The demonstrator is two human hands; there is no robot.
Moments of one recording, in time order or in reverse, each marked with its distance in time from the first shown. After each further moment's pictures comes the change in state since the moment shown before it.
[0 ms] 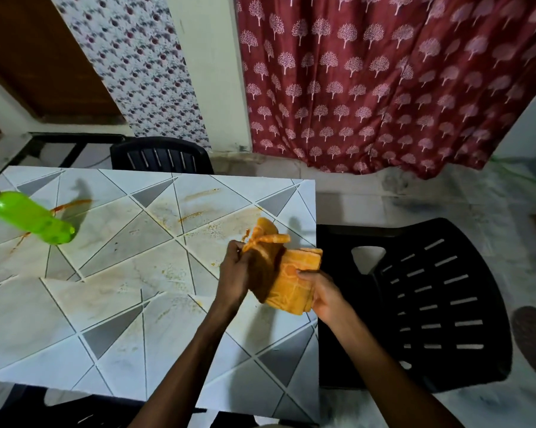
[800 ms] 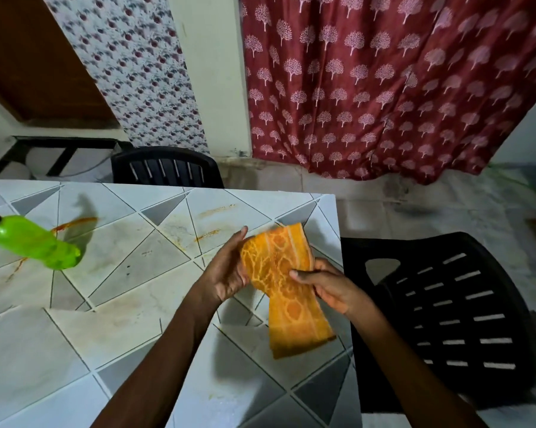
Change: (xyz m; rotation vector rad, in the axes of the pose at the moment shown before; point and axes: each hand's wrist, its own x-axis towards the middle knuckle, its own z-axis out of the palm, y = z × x) left_hand 0.112 0.020 -0.089 -0.699 -0.644 -0.486; right_hand 0.018 -0.052 0.090 -0.393 -0.354 -0.077
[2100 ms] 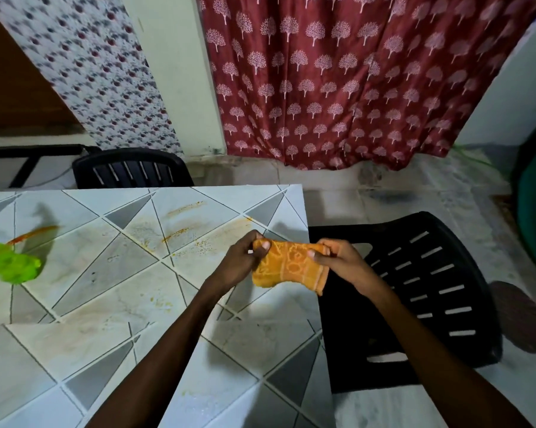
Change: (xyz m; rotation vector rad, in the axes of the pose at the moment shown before) left_hand 0.045 -0.051 0.045 1.100 0.163 0.445; right_hand -0.046 -0.004 -0.087 -0.427 0.327 -0.244
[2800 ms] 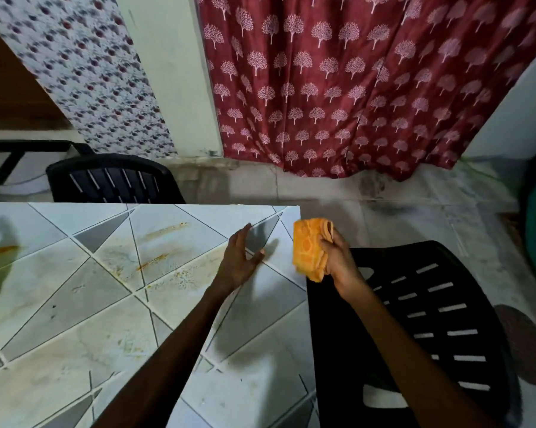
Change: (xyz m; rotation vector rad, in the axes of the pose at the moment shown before) left_hand 0.128 -0.045 0.020 0.208 0.140 -0.069; right_hand 0.117 0.004 -0.023 0.460 0.322 0.187
